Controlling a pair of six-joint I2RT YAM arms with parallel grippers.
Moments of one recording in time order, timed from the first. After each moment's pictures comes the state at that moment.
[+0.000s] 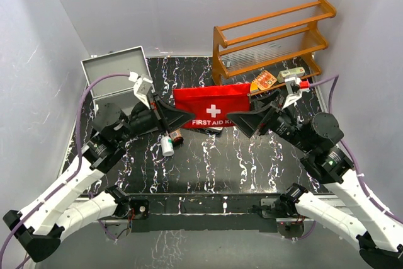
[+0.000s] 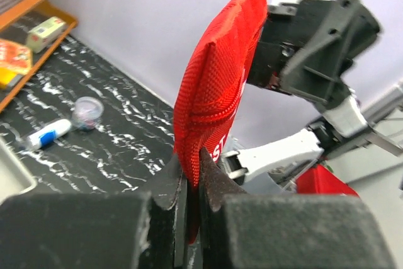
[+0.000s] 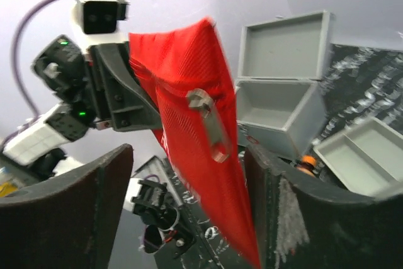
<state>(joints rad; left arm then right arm) -0.70 0.81 0.91 0.09 0.49 -0.64 0.67 0.68 0.95 -0.02 -0.32 0.60</state>
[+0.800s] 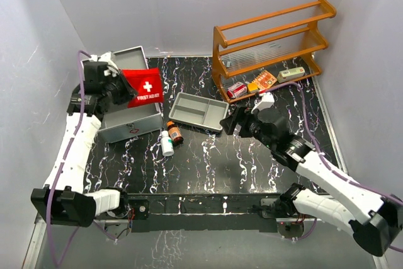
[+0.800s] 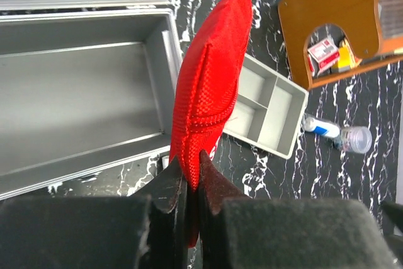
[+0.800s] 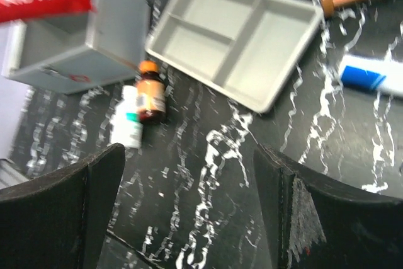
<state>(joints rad) -0.12 1.19 1.25 -0.68 0.15 -0.44 0.67 0.85 0.74 -0.21 0.11 0.60</state>
